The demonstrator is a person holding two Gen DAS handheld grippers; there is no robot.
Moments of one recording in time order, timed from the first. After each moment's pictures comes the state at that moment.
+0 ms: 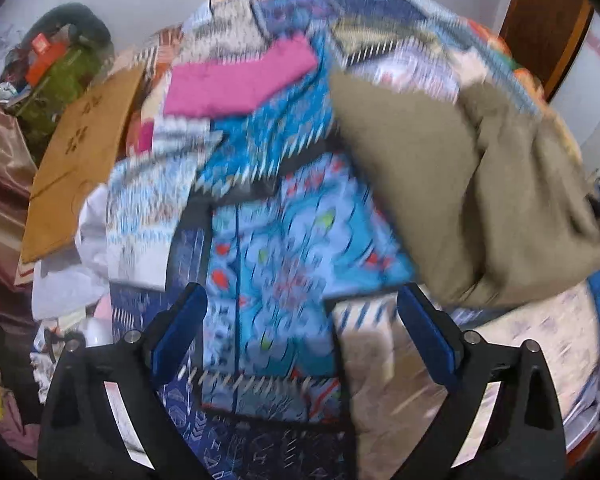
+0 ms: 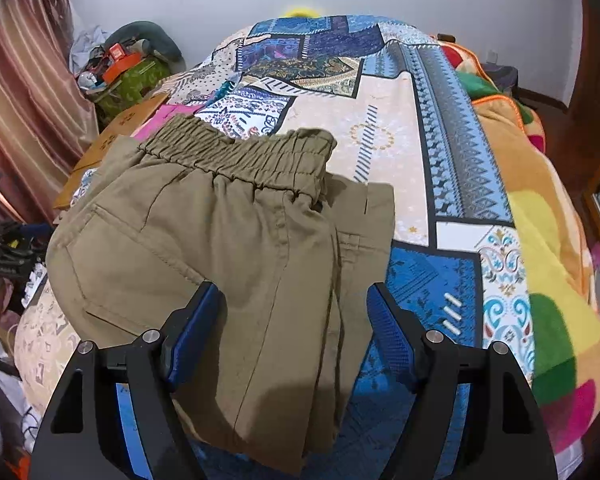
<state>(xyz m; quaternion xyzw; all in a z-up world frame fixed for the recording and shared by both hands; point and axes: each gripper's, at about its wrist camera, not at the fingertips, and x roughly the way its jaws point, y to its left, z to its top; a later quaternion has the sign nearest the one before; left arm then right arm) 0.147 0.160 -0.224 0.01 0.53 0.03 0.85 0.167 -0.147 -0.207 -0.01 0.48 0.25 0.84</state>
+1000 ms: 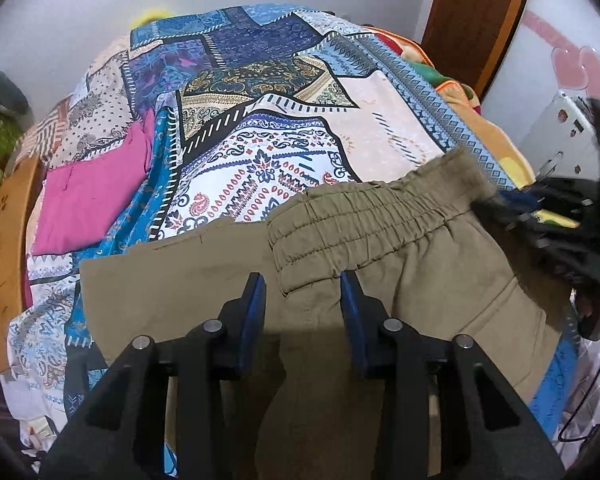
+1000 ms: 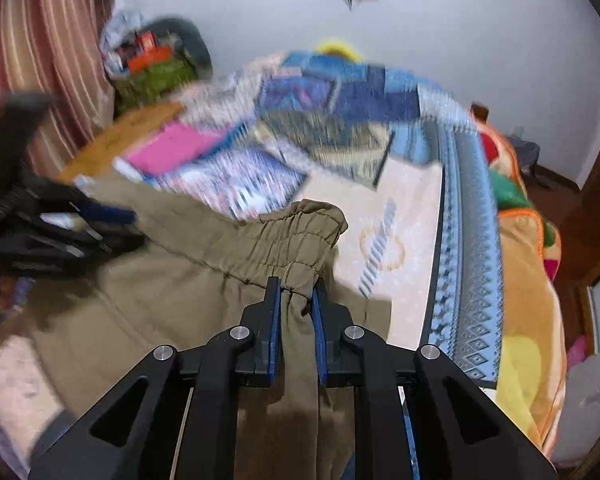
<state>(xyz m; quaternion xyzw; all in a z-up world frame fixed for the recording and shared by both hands) 0.277 0.034 -0.235 0.04 0.51 -0.10 0.86 0.242 -0.109 -0.199 -0.10 0.43 0.29 0.85</state>
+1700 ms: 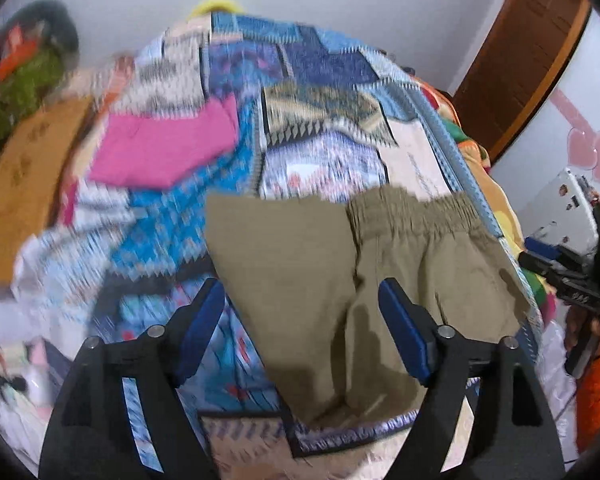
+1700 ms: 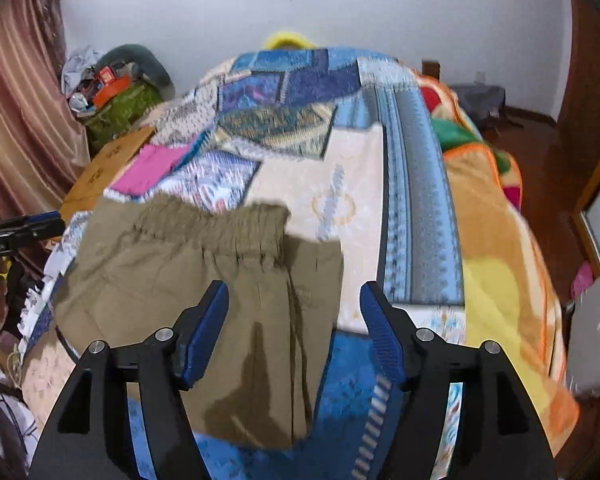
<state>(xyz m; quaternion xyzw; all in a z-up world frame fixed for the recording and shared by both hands) 0.215 0.117 -0.197 -0.09 0.50 -0.05 0.86 0.217 -0.171 -0.174 0.00 0.46 0.24 0.85</state>
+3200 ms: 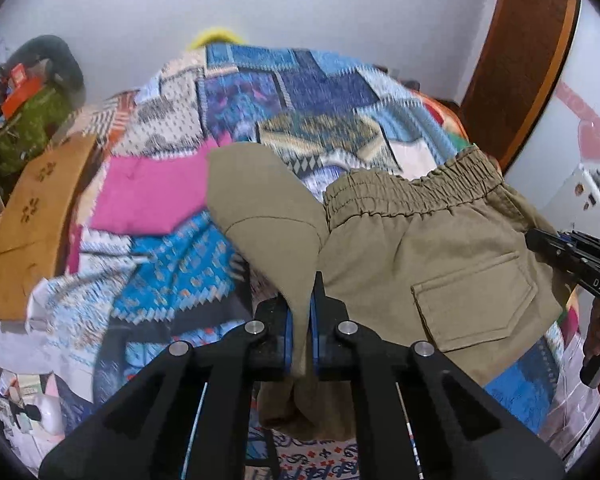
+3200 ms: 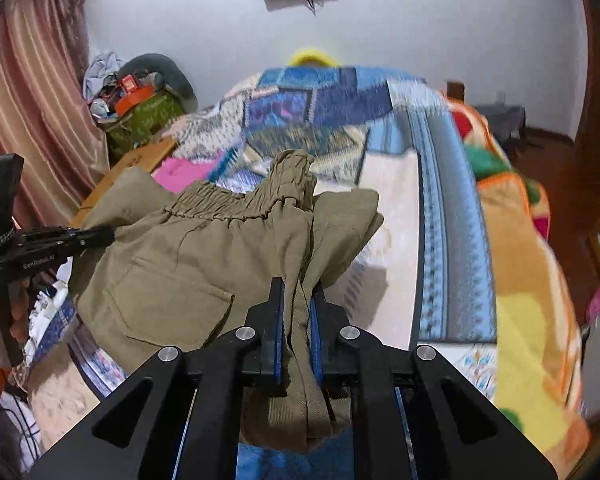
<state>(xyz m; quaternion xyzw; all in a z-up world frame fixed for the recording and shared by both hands) 0.245 0.092 -0.179 -0.04 0.44 -0.02 0.90 0.234 -0.143 -0.158 0.00 0.41 0.28 0.87</state>
